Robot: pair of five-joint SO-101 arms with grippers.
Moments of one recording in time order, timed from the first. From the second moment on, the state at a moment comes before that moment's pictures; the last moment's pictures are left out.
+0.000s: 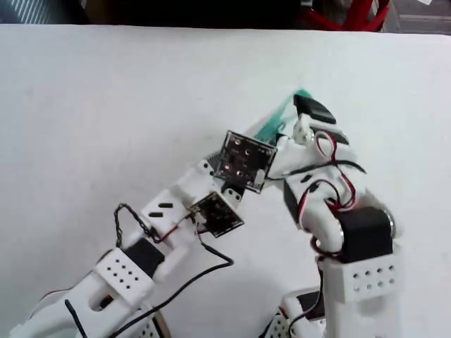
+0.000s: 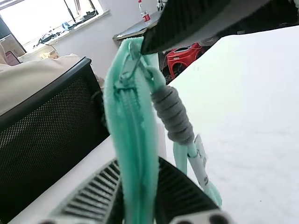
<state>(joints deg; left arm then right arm) 34.5 -53.5 79.2 -5.9 -24.0 -14.4 -45.0 15.0 75.9 68.8</state>
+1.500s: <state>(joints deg) 34.5 -53.1 79.3 -5.4 -24.0 -9.0 -50.2 21.2 57.3 50.2</state>
